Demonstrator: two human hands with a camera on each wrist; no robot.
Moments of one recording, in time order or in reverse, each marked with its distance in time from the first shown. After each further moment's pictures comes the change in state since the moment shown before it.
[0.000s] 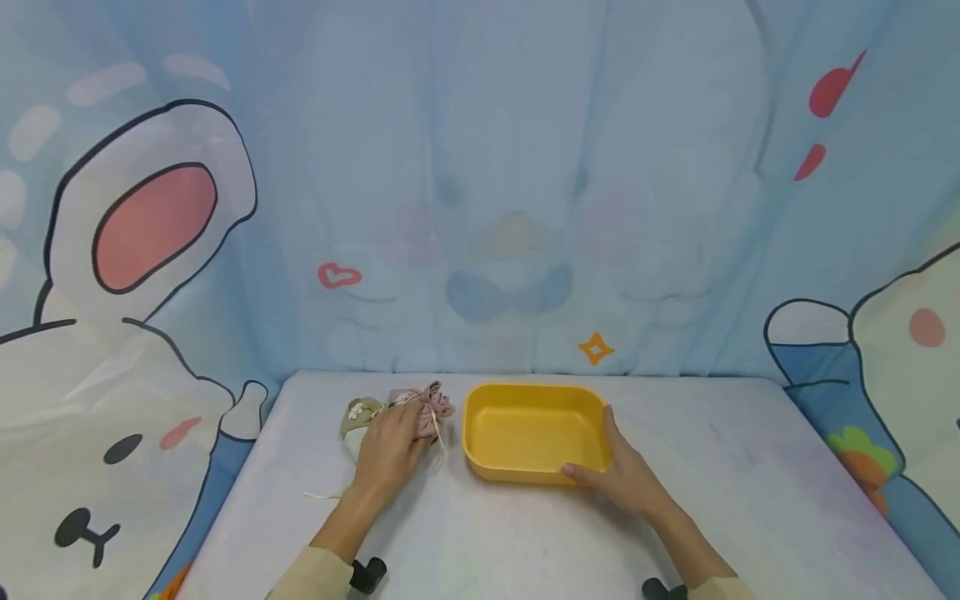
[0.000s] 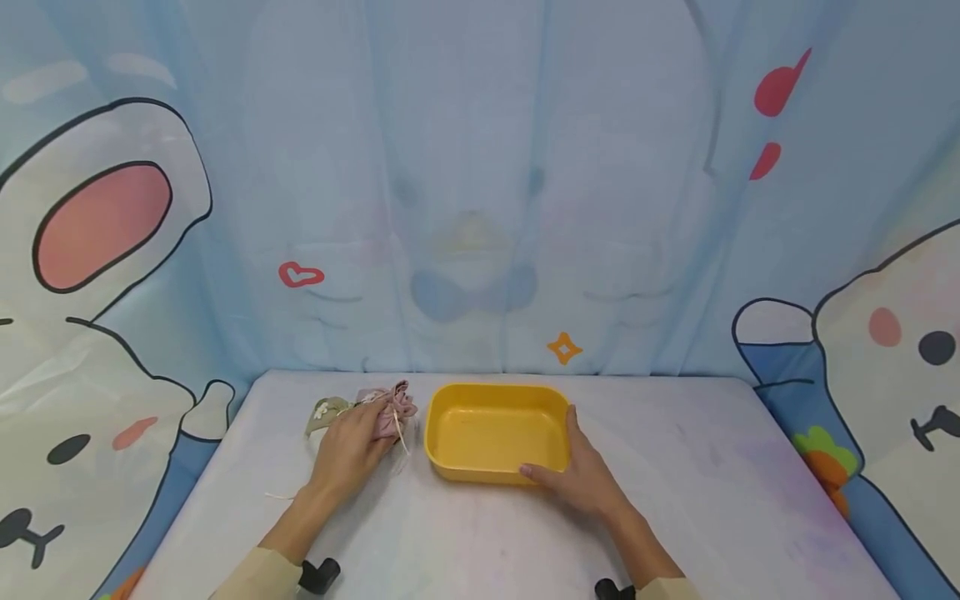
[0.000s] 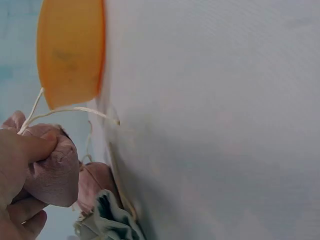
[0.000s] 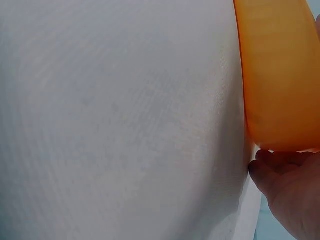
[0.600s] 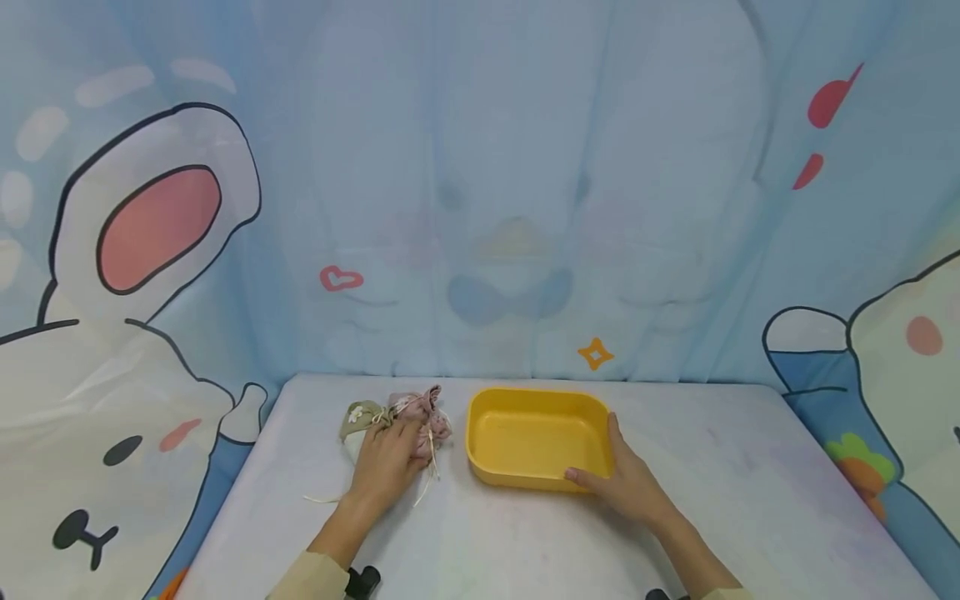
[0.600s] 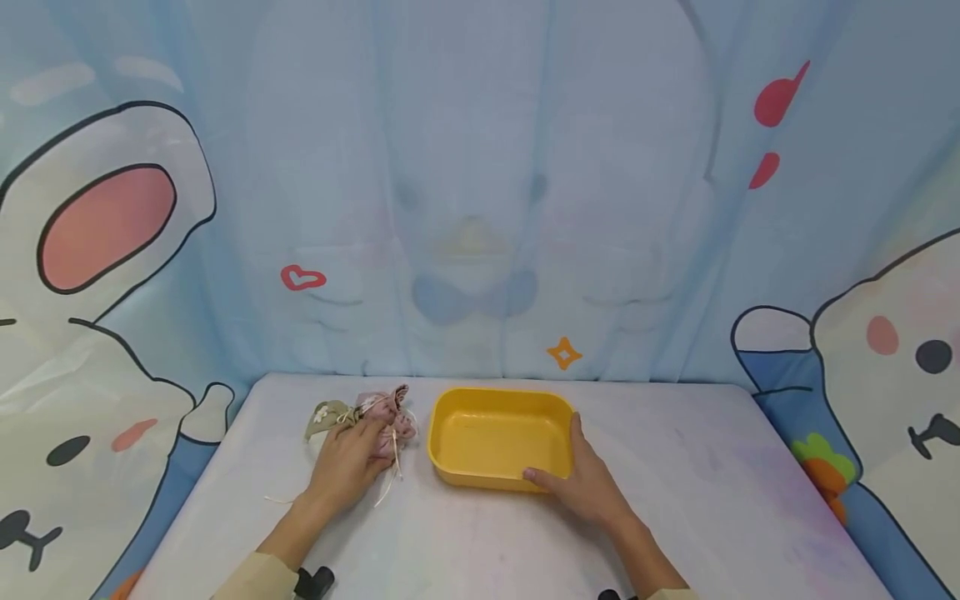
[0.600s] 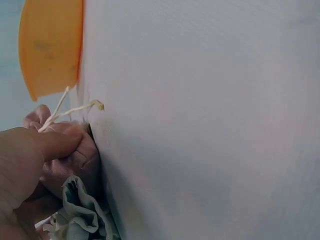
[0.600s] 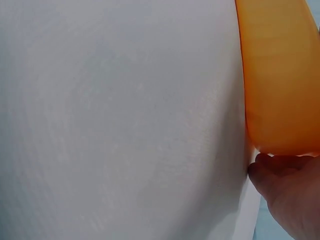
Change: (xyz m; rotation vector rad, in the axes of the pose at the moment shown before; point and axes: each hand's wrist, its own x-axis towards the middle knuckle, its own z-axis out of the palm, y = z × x) left_hand -0.011 -0.009 0.004 0.100 -0.196 -0.034; right_hand -0.003 -0.002 -0.003 -0.031 -0.023 0.057
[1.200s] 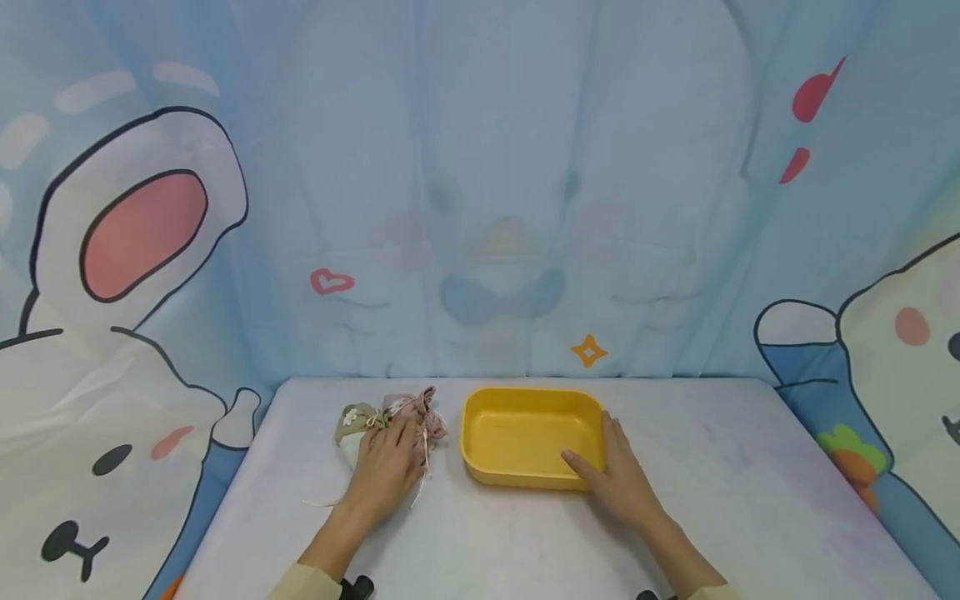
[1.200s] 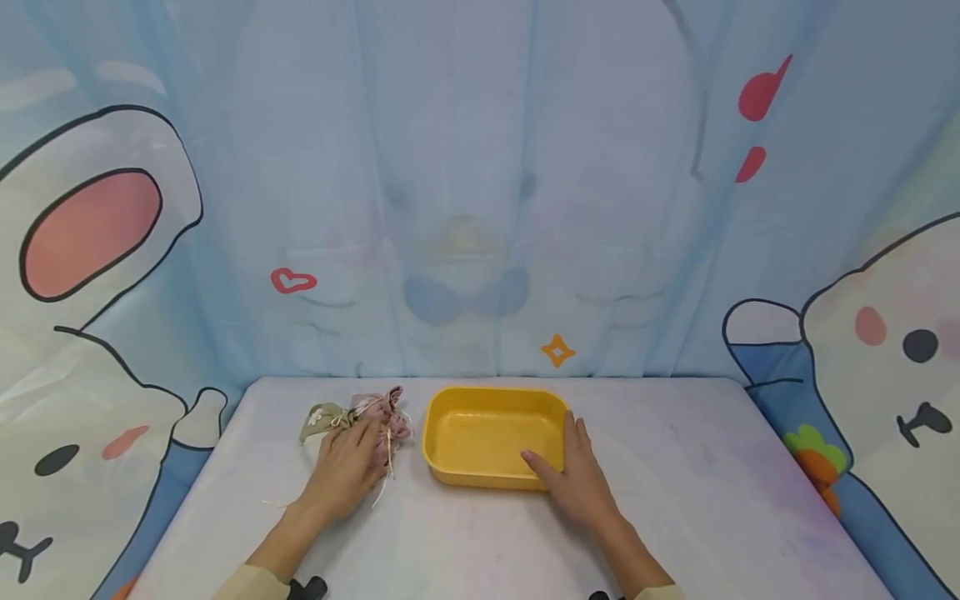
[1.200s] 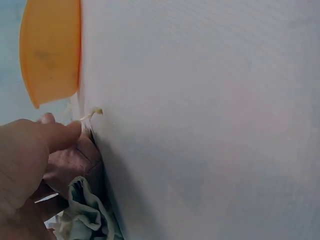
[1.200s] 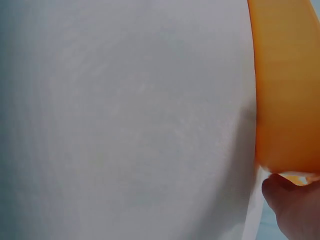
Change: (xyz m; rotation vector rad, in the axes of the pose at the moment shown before) left_hand -0.008 0.007 -0.004 -0.019 -0.103 -0.003; right_hand -0.006 -0.001 0.007 0.019 0.152 -0.093
